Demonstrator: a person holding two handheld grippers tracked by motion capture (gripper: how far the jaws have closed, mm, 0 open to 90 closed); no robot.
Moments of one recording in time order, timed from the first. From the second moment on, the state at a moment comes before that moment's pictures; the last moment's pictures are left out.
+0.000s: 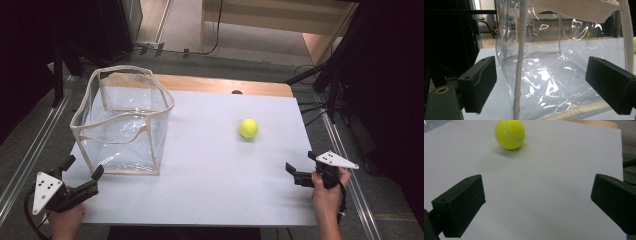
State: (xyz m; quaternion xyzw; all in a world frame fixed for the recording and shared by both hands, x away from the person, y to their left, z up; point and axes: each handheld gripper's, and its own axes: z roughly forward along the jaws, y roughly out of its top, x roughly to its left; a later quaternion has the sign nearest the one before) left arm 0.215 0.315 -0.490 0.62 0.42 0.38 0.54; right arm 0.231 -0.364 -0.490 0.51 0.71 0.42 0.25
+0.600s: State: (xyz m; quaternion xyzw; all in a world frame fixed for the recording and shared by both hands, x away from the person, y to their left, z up) left arm 0.214 0.315 -0.490 0.62 0.42 0.38 0.54; right arm 0.271 -0.343 -0.473 0.48 0.75 0.41 0.22
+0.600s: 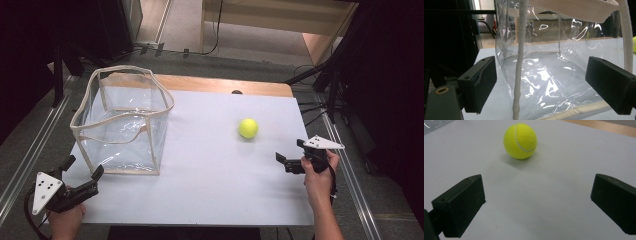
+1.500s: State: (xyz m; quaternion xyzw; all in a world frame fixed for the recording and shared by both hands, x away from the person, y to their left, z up) left arm 0.214 0.316 -0.491 0.62 0.42 0.38 0.54; right arm 0.316 -0.319 -0.452 0.46 0.78 0.38 0.19
